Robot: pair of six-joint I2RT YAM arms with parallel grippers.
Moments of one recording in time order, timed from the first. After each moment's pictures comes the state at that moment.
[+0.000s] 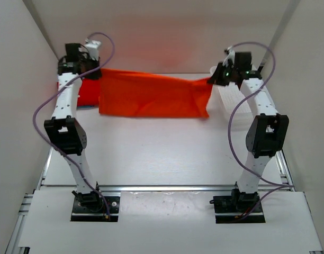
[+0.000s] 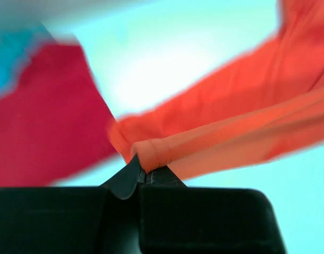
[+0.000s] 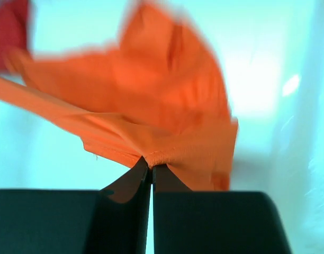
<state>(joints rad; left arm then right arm) 0.06 2.01 2.03 -0.78 0.28 0.27 0.08 1.94 1.73 -0.54 -0.51 0.23</state>
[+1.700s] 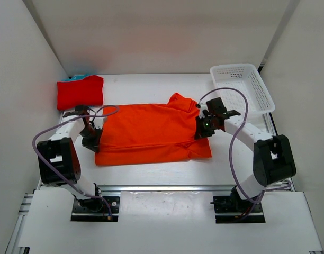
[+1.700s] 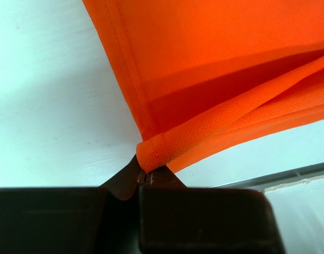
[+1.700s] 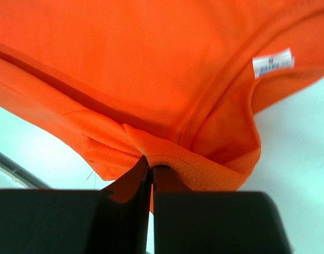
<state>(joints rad) 0.14 1.55 1.00 -0.93 0.14 0.36 0.36 1.54 0.99 -0.54 -0.36 0.10</state>
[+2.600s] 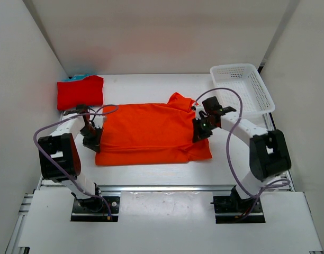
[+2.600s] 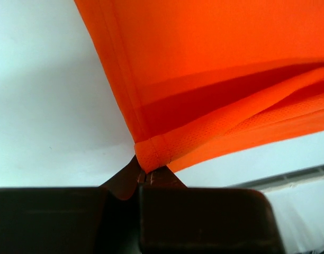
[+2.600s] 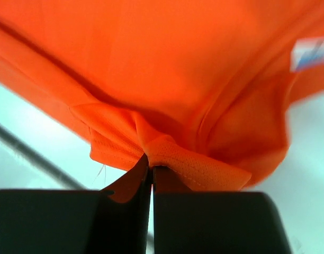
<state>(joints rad) 0.15 1.61 1.03 -0.93 0.17 0.33 0.38 1.60 1.06 -0.66 -0.41 0.03</state>
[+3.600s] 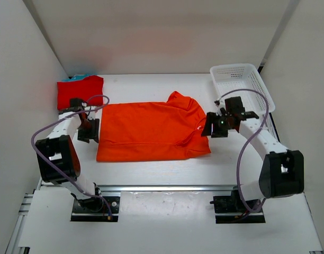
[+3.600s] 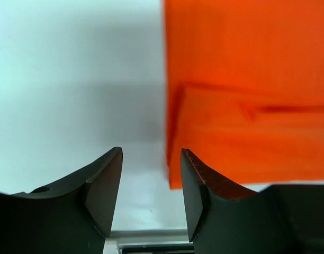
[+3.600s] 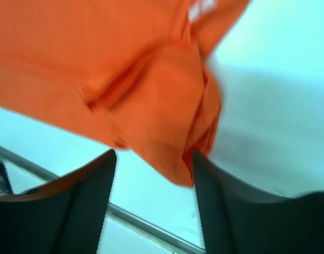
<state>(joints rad) 0.20 1.62 1.12 -0.79 0.08 0.18 0.19 1.45 1.05 -0.63 -0.38 0.19</state>
